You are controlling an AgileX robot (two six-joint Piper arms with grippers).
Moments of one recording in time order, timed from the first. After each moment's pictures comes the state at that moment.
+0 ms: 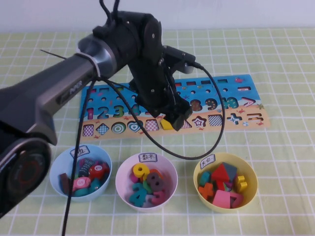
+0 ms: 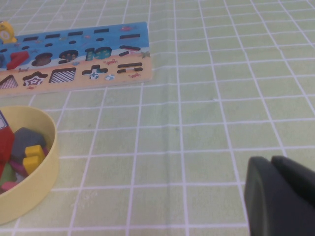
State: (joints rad) right arm 0.04 -0.01 0.03 0.07 0.37 0.08; left arm -0.58 2.16 -1.97 -0.13 1.20 0.19
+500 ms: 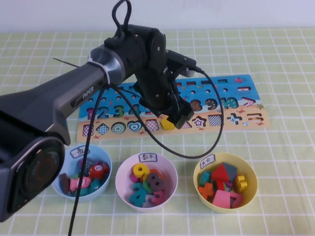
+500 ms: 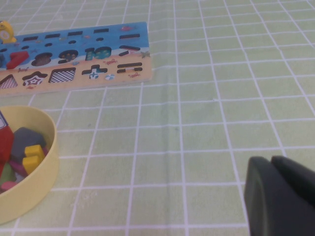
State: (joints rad) right arm 0.04 -0.01 0.03 0.07 0.37 0.08; left arm -0.58 2.24 -1.99 -0.10 1.09 0.17
